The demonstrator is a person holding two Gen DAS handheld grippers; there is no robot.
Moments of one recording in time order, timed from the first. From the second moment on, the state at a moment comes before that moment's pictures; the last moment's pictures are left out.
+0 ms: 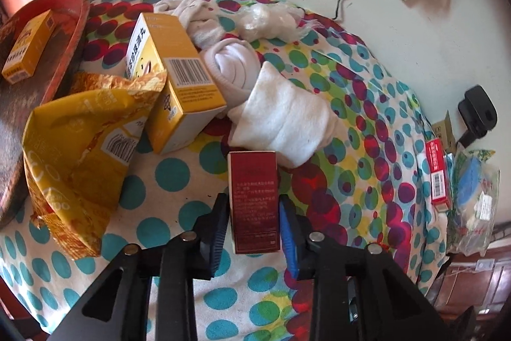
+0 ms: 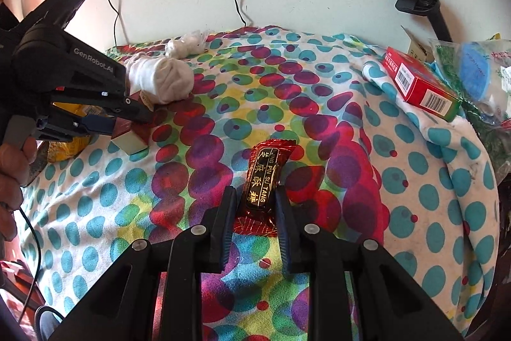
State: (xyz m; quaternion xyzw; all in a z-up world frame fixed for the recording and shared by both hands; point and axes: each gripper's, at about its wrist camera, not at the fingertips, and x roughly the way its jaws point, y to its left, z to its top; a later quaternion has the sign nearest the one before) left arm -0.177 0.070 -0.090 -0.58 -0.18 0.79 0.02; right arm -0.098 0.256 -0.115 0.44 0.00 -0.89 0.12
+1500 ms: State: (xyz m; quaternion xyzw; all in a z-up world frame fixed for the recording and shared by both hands) left arm -0.101 -0.237 -0.051 -0.54 -0.01 0.84 -0.07; right arm -0.095 0.242 -0.115 0.43 0.06 -0.90 0.09
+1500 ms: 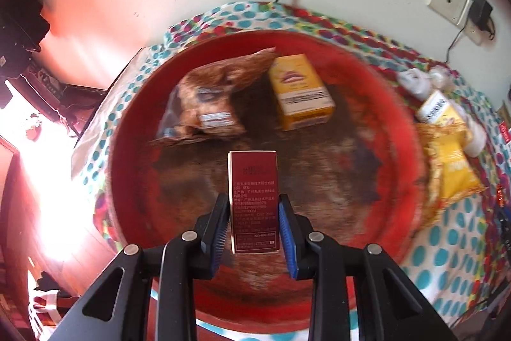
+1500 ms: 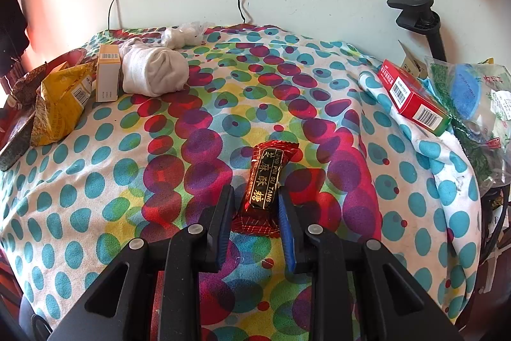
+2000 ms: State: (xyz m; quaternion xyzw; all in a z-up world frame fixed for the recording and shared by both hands) left arm -0.111 -0.305 -0.074 -0.55 0.00 0.83 -0.12; right arm -0.096 0.240 -0.116 0.43 0.07 -0.90 0.08
